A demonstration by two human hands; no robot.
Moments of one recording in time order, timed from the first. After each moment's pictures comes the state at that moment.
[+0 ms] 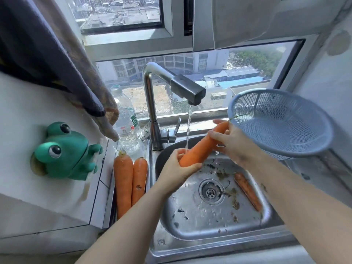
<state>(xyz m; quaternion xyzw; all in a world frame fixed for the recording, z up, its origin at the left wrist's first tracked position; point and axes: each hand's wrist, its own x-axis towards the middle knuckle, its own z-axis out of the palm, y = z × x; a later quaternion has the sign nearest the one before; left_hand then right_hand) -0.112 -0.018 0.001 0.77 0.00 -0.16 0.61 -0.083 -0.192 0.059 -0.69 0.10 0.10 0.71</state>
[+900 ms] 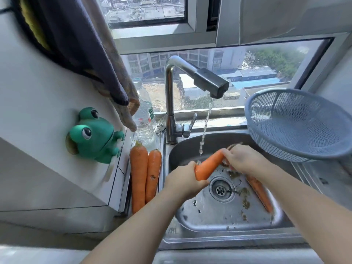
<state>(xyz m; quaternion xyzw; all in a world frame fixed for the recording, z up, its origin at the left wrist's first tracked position) -0.143 -0.008 0.006 0.96 -0.04 -0.17 0.21 -0.098 -0.185 0.036 -0.96 0.06 0.20 0.21</state>
